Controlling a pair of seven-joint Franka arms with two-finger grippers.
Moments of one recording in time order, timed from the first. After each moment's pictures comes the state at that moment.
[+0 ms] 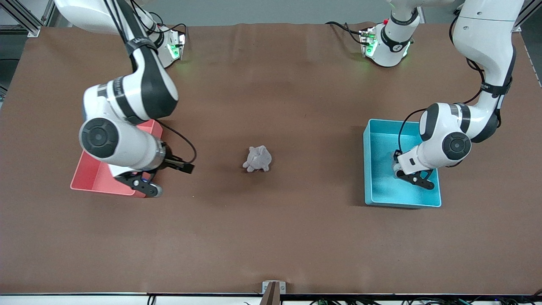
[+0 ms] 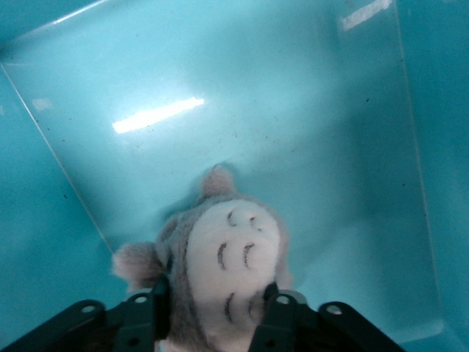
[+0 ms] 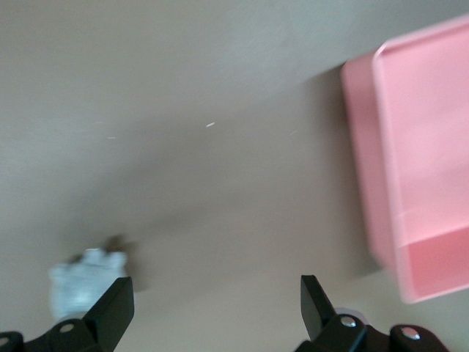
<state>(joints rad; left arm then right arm) -0.03 0.42 -0.06 -2.03 0.12 2.28 0.26 0.44 0.45 -0.18 -1.41 0.13 1.67 0.59</state>
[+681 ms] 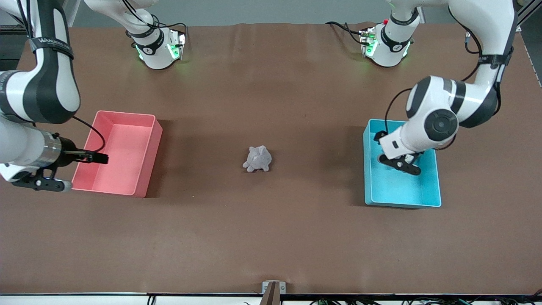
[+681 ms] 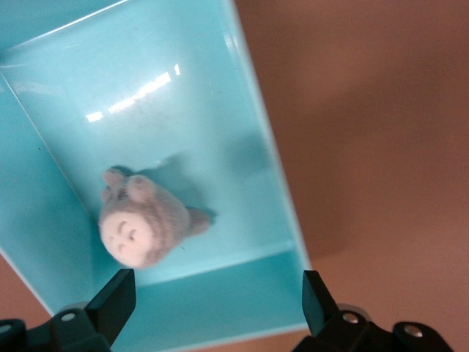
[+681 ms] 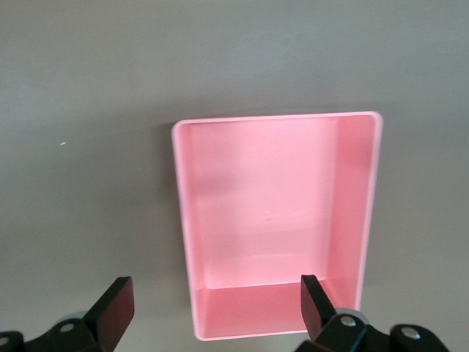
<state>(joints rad) -0.04 0.24 -0.29 -1.93 0.12 1.91 0.02 0.14 0.32 -0.18 -1.50 0.01 1.64 0.11</state>
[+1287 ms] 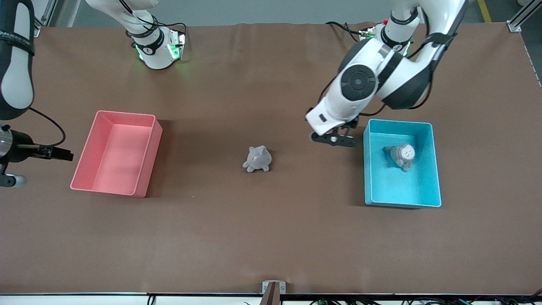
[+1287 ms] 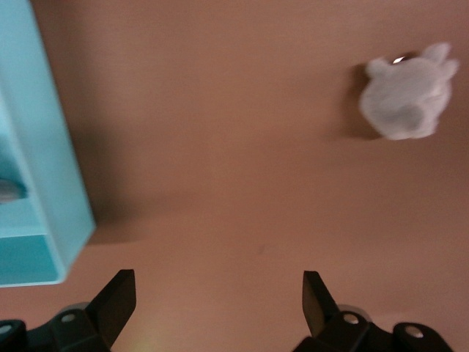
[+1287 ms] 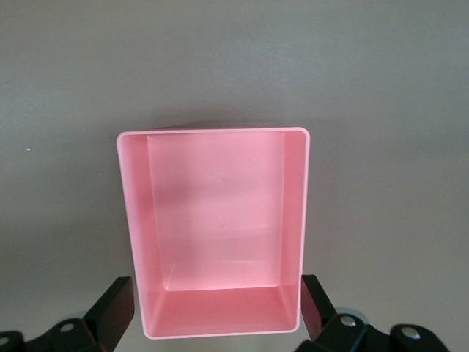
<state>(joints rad) -0.19 0.37 -0.52 -1.65 0.03 1.82 -0.55 0.01 0.31 -0.18 -1.45 0.01 1.61 -0.04</state>
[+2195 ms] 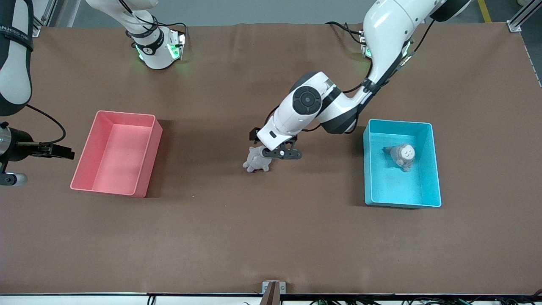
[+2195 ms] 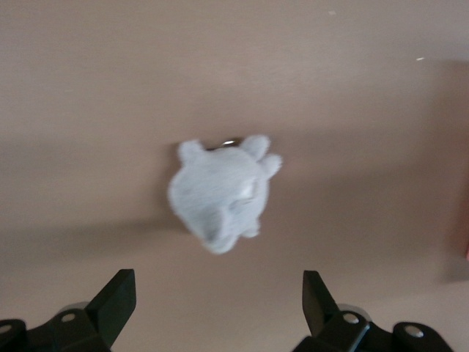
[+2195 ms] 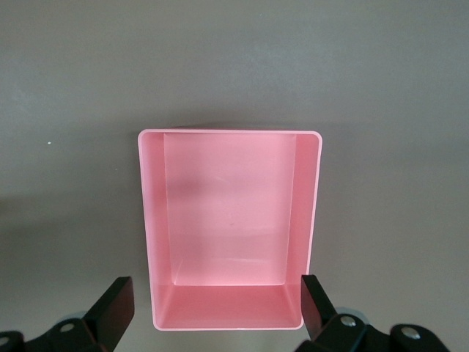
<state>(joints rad) -0.36 0.67 -0.51 -1.57 0.03 2.37 -0.77 0.02 0.31 -0.15 -1.42 0.02 1.58 -0.04</state>
